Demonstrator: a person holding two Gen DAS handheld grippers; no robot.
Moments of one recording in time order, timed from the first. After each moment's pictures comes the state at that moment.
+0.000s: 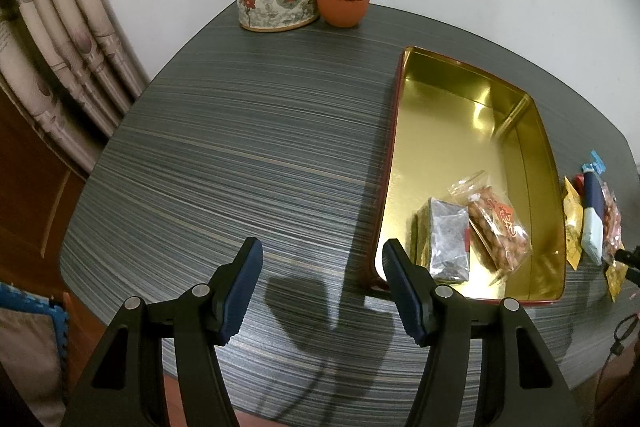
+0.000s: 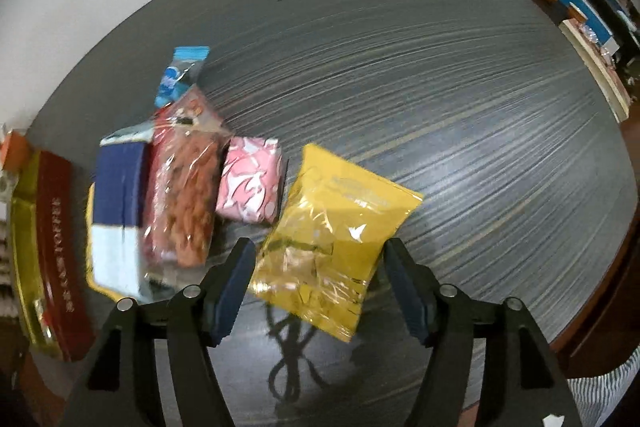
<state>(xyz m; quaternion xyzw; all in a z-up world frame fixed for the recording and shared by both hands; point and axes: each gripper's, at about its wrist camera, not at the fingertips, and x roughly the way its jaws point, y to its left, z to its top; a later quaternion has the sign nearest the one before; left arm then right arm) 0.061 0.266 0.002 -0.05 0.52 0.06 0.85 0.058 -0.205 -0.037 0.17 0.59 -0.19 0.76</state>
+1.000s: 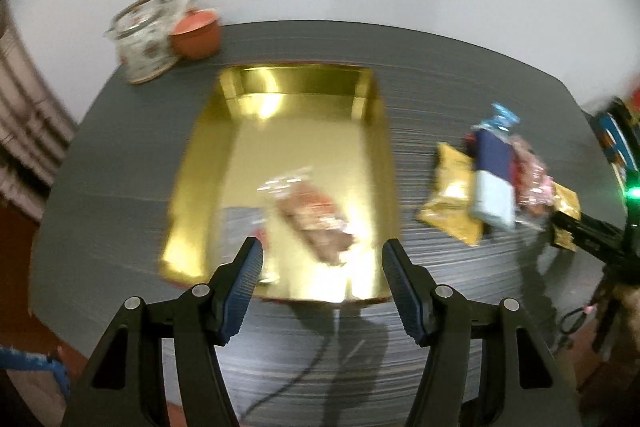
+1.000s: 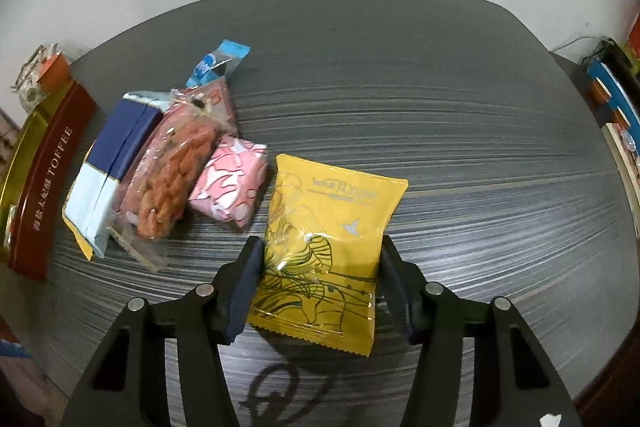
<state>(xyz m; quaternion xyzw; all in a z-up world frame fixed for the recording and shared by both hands) 0.063 0.117 0.028 0.01 0.51 -0.07 0.86 0.010 -0.209 -0.044 0.06 0.52 -0.07 0.85</state>
